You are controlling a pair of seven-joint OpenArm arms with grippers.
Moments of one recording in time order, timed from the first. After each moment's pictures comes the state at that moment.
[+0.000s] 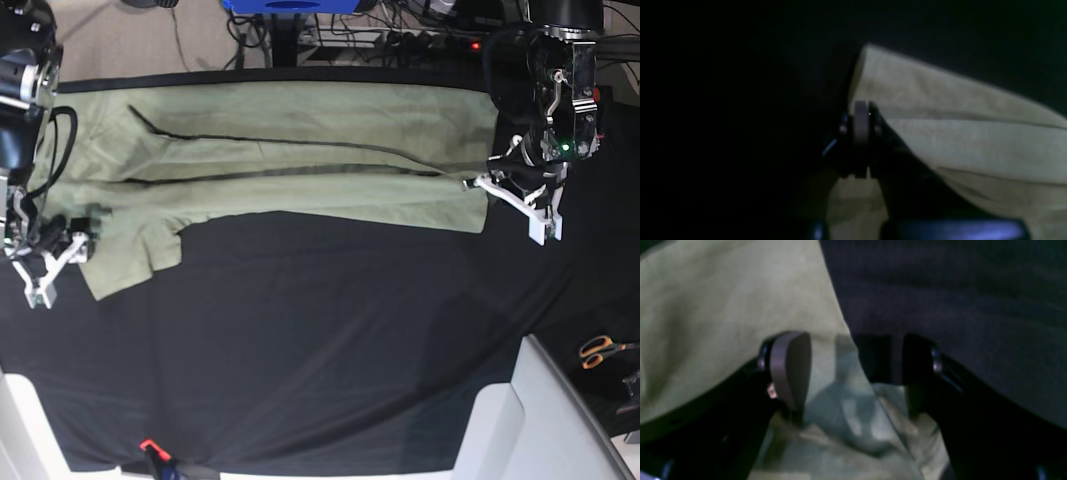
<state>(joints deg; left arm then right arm) 12.7 -20.4 -8.2 84.7 -28.8 -0.1 39.5 18.9 18.8 16.8 38.9 -2.7 26.5 -29.6</state>
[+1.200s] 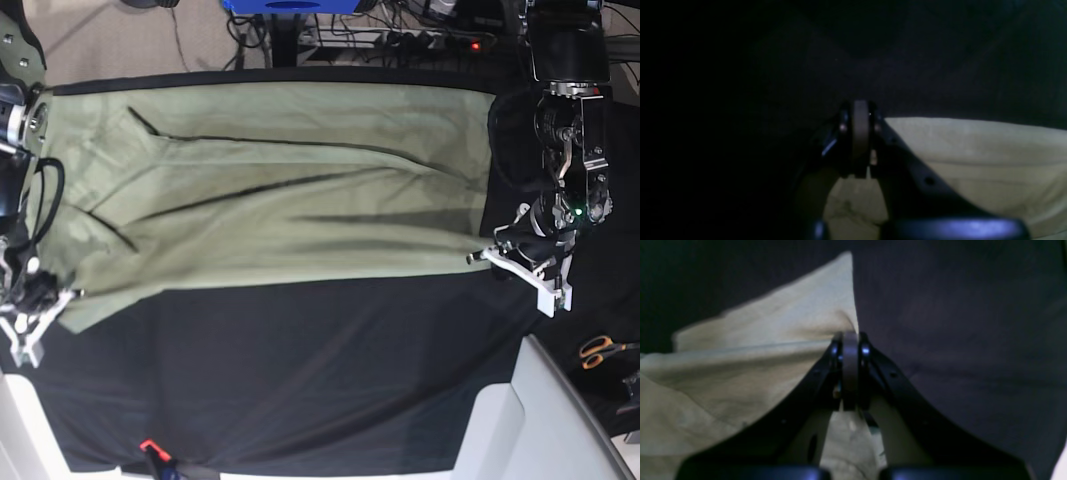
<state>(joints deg) 0.3 -20.2 -8.1 84.5 -28.6 -0.2 43.2 27.0 19.7 16.7 42.8 -3.0 27.3 -34.2</state>
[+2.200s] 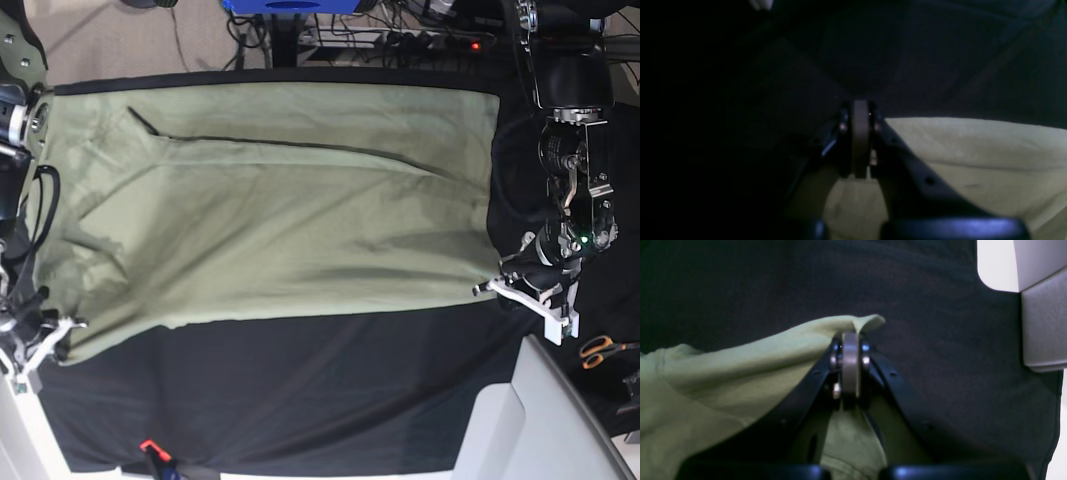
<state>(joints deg) -5.1 -20.3 -8.1 82.1 -28.4 -0.1 43.0 27.2 19.3 16.1 46.8 -3.3 31.8 -21.4</state>
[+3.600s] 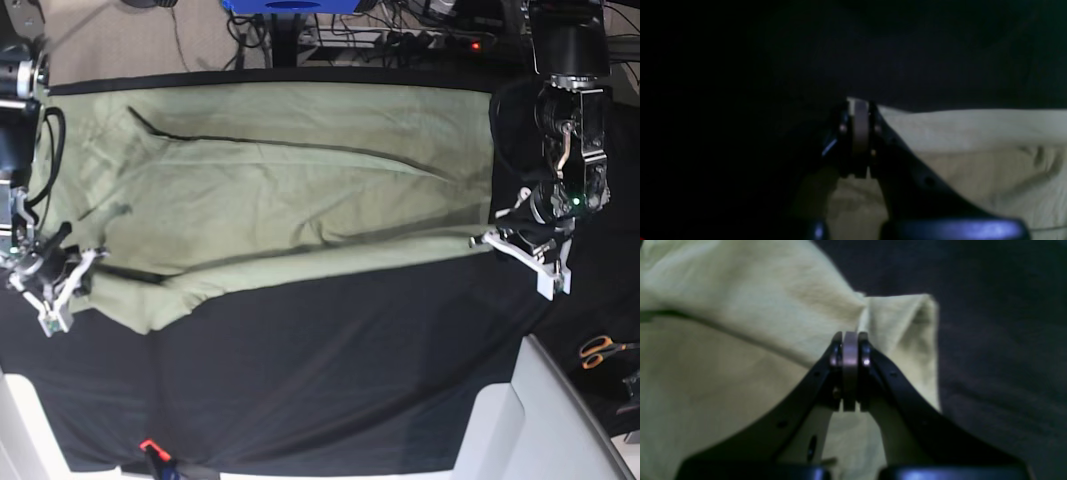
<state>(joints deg) 2.1 -20.7 -7.9 82.2 -28.5 -0.1 42.8 17.9 20.2 7.8 45.9 -3.1 31.4 -19.1</state>
